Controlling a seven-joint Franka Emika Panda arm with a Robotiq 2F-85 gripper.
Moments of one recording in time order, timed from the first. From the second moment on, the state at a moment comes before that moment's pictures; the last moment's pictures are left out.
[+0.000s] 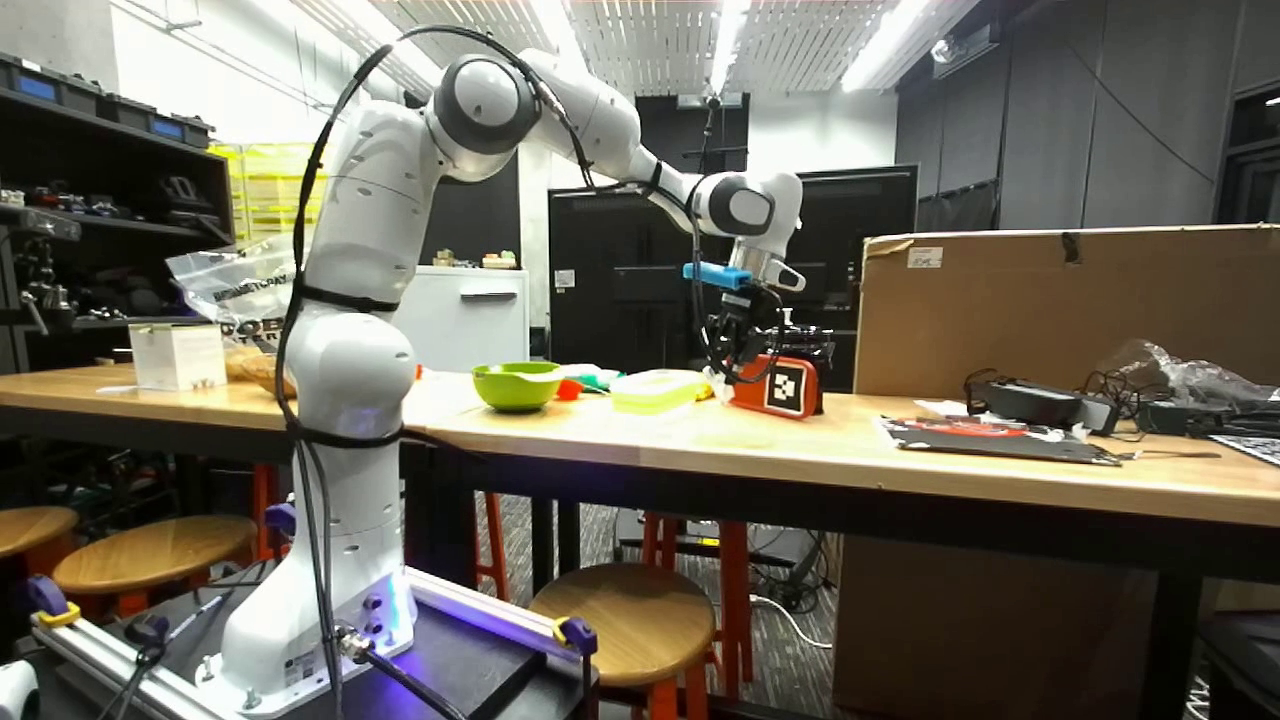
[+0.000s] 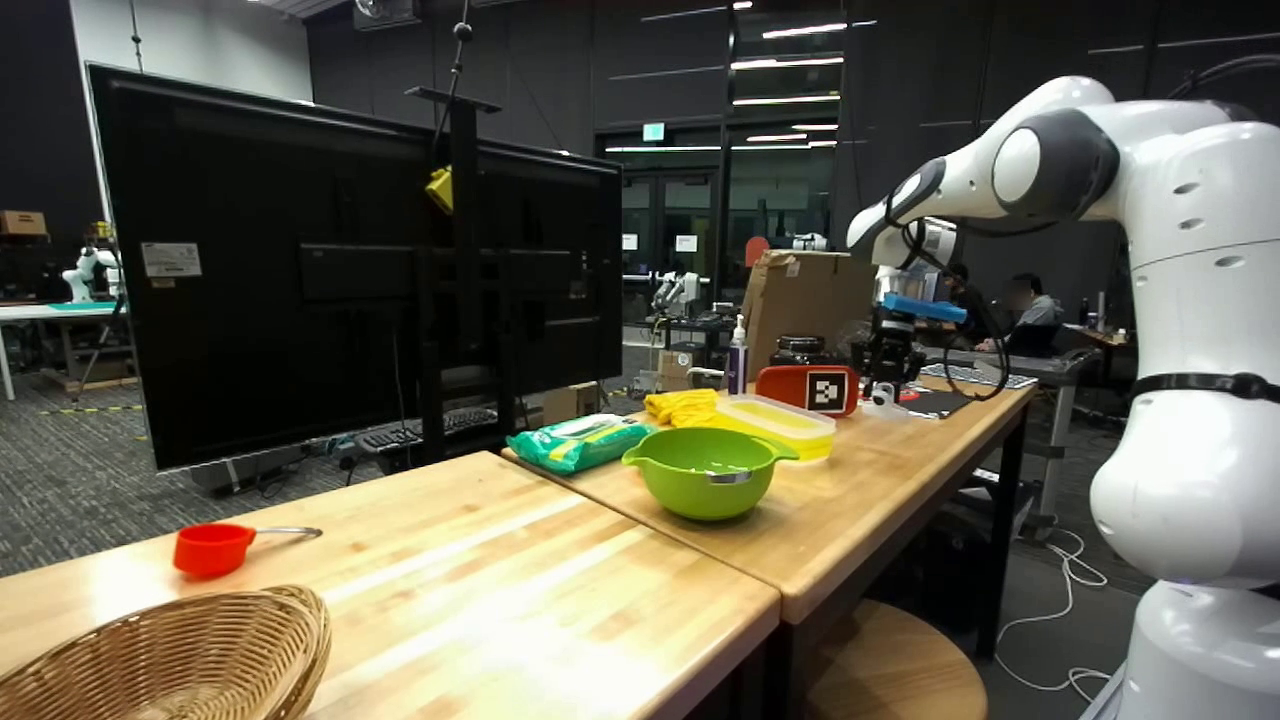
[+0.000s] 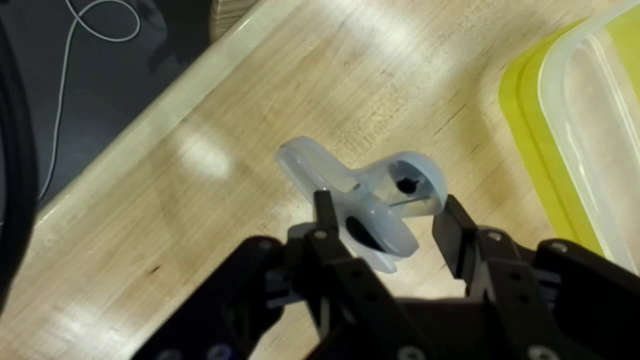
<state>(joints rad) -0.38 0.26 -0.29 -1.68 0.23 1.73 -0.14</state>
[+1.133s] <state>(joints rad) -0.43 0.42 -0.26 -1.52 0.27 1.65 -0.23</state>
